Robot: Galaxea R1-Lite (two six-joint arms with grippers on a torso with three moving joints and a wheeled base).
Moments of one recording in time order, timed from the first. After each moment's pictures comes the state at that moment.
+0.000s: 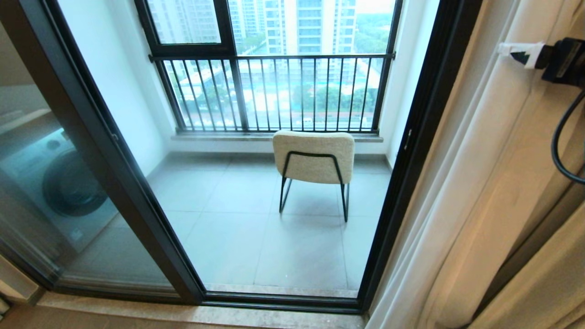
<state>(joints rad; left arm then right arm) 0.00 0.00 0.00 0.00 0.00 0.02 -0.04 1.48 -1.25 -0.38 0.20 0.07</state>
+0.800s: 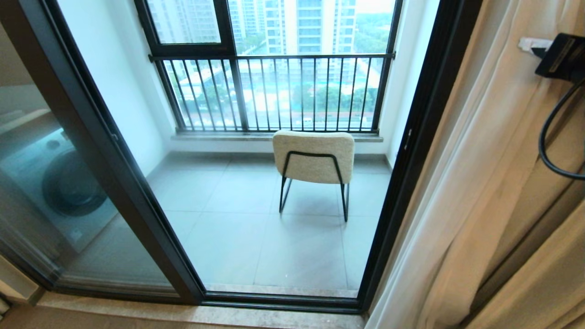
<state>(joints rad) 0.00 0.00 0.00 0.00 0.00 0.02 -0.04 1.52 -1.24 -0.50 0.19 0.07</state>
